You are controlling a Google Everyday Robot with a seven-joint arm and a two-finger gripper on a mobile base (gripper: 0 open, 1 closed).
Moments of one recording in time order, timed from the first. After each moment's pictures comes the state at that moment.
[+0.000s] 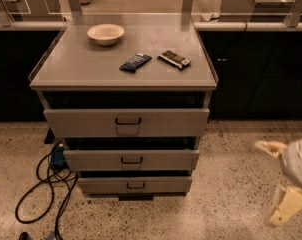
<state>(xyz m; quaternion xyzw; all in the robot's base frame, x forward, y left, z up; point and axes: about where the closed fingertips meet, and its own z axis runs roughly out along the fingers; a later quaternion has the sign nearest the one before) 0.388 -0.269 0.762 -0.61 0.76 0.10 0.22</state>
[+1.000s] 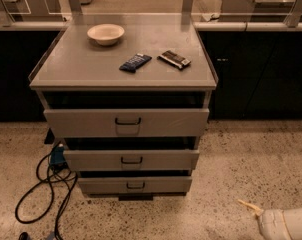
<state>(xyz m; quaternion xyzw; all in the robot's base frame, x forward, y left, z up) 0.350 -0.283 0.504 -0.61 0.69 0.23 0.31</state>
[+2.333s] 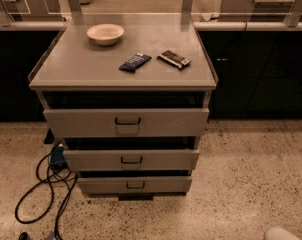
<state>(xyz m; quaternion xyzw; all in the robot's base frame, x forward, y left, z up) 0.301 -0.251 0.264 -0.57 0.73 0.32 0.23</state>
